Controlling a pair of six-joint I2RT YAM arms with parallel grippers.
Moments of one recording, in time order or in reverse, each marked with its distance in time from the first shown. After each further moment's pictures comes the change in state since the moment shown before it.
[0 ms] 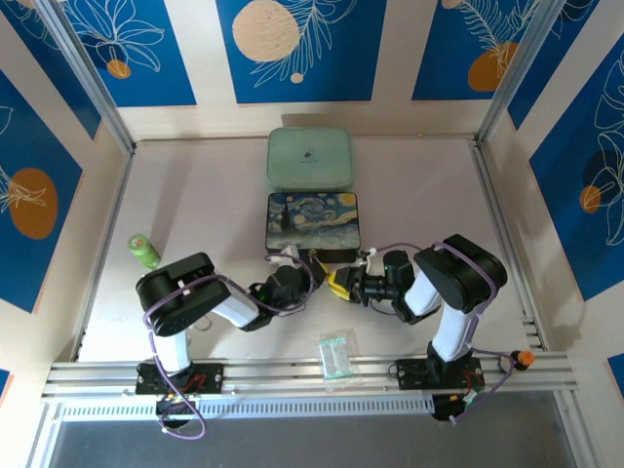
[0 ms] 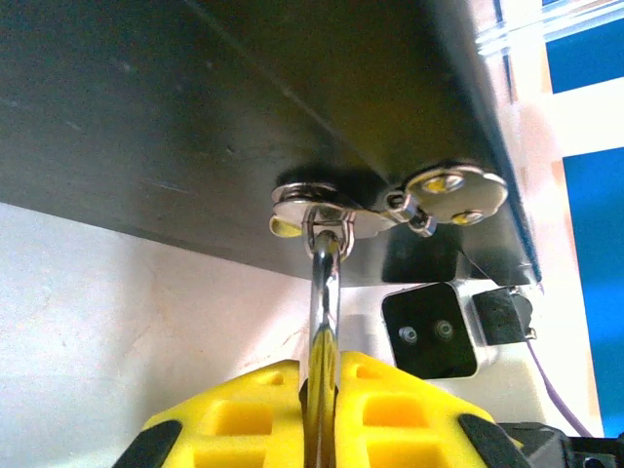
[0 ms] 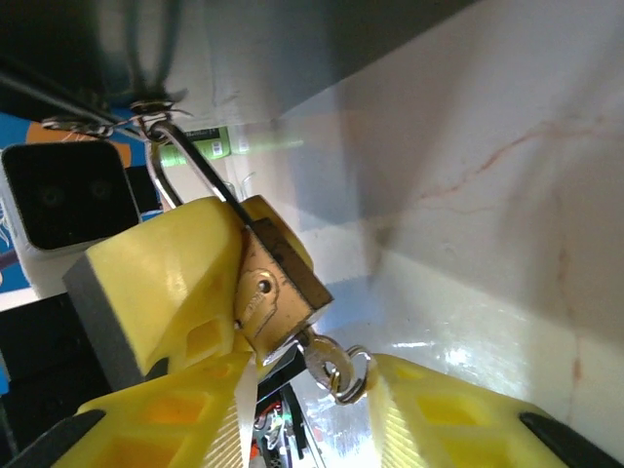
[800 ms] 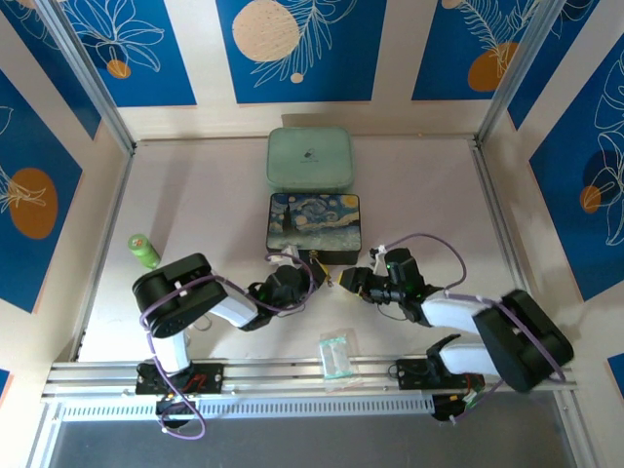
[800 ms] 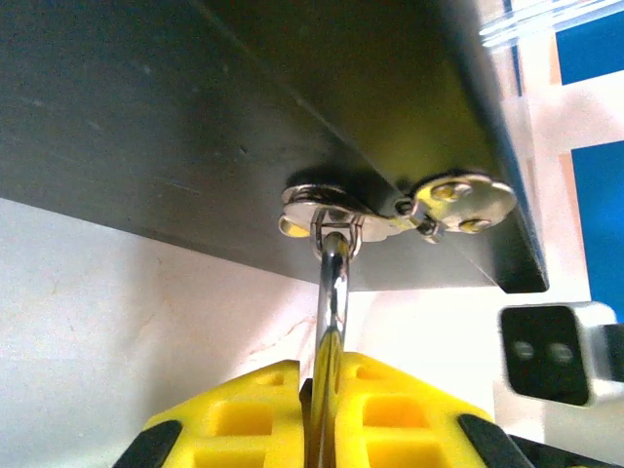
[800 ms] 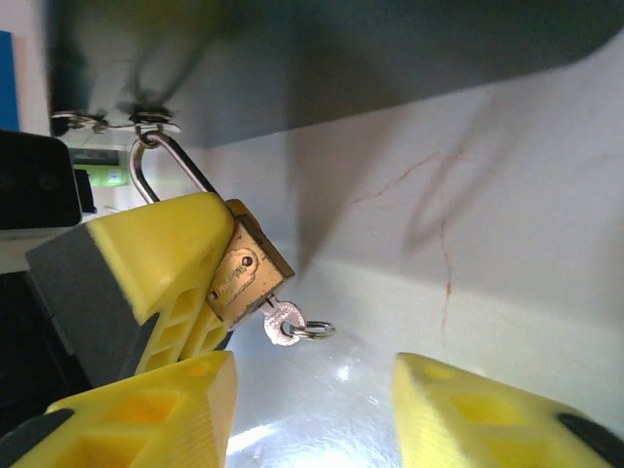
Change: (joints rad) left arm 0.000 -0.021 0.000 -0.043 0.011 0.001; right arm 0.061 -0.587 0.031 -0.811 0.336 -0.373
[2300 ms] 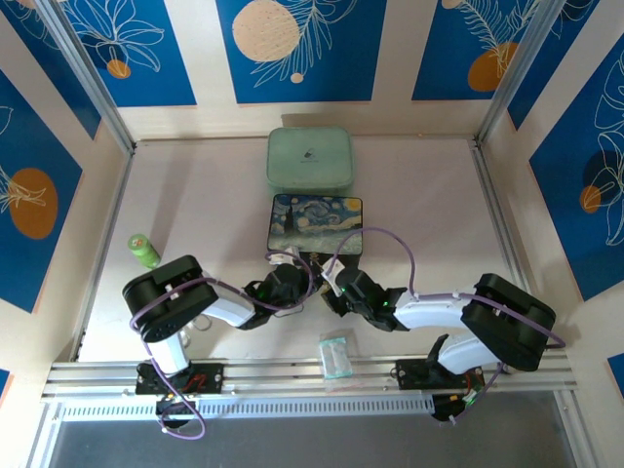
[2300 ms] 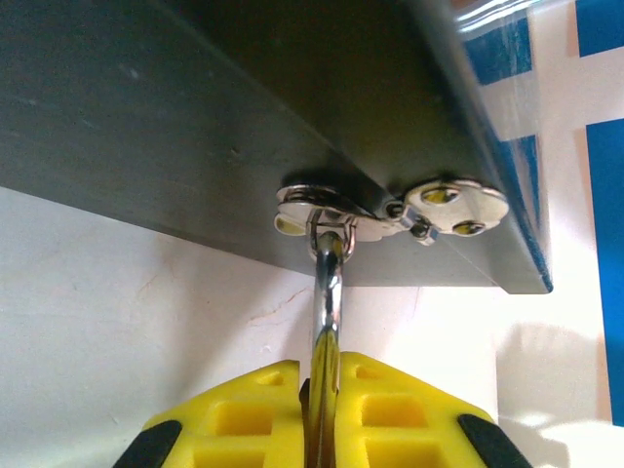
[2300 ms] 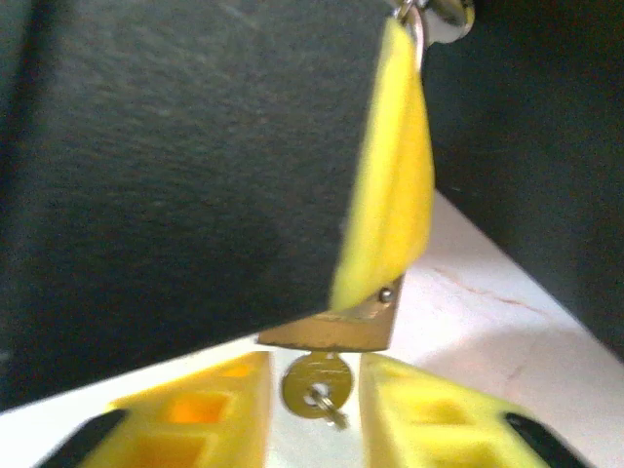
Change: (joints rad) left arm 0.003 -0.056 0.002 -0.095 0.054 -0.001; right arm 0.436 0.175 0.158 -0.121 0.614 -0.800
